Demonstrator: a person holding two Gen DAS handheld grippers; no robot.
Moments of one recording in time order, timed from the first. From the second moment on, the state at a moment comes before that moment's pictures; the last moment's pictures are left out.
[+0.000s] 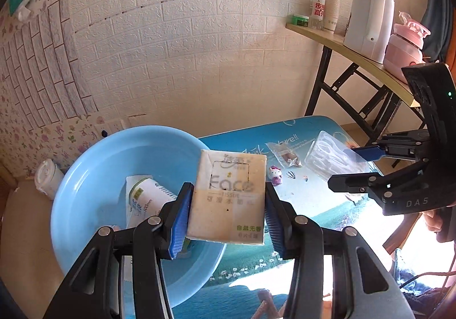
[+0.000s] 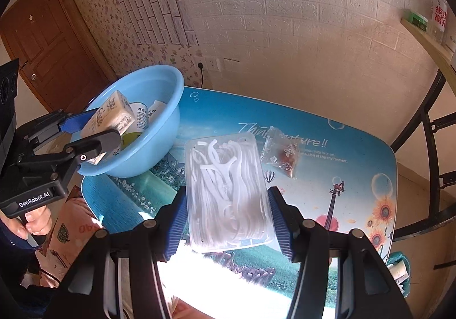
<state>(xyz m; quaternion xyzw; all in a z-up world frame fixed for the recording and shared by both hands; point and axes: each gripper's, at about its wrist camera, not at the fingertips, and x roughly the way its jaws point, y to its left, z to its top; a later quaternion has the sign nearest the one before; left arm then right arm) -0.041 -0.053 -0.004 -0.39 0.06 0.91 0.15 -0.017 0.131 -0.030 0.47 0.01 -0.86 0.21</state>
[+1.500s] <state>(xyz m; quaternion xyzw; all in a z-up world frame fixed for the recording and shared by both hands) -0.078 -0.172 -0.015 -0.43 0.02 0.90 0.03 -0.056 0.025 -0.005 0.47 0.04 -0.84 0.28</state>
